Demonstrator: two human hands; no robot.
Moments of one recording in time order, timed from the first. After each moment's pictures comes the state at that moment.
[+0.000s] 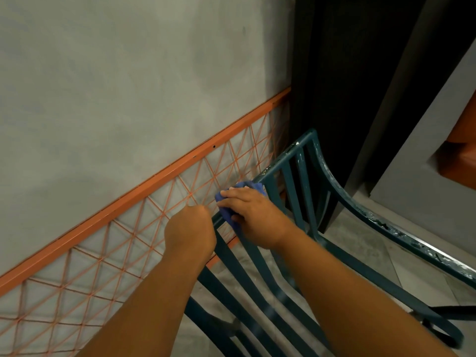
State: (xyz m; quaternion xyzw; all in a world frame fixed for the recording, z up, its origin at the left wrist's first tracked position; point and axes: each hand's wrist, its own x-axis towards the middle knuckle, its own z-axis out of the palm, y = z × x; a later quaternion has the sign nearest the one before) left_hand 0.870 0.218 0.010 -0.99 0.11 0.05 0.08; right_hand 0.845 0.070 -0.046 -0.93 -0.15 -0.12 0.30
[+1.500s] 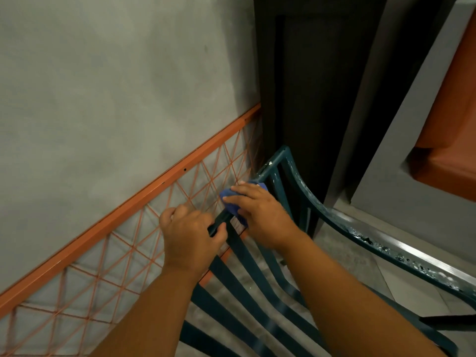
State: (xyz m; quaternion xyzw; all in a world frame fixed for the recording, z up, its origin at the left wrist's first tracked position) left_hand 0.911 0.168 -0.030 -0.93 0.29 -0.19 -0.10; right_hand 0.871 -0.005 -0.051 -0.94 -0.04 -0.18 0.29
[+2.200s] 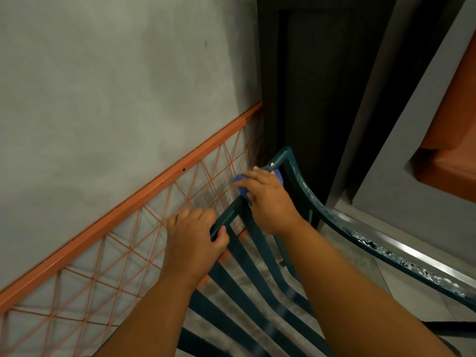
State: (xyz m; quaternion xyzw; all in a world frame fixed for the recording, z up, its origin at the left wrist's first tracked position) left_hand 0.915 0.164 -0.035 -0.94 0.29 -0.12 -0.12; right_hand 0.894 -0.023 -0.050 -0.93 0.03 -0.20 0.31
